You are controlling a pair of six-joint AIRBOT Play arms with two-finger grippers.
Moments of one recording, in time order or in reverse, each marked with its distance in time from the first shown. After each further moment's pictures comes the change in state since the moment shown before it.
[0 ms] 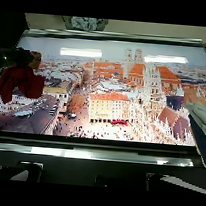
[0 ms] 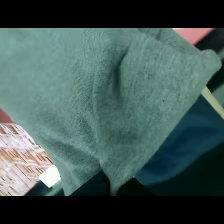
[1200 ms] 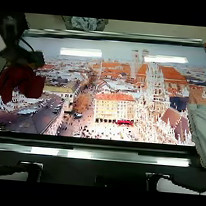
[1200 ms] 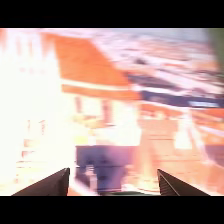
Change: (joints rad) left arm -0.127 -0.327 0.284 0.392 -0.382 -0.135; right arm 0.920 0.004 0.180 -0.075 -0.438 -0.149
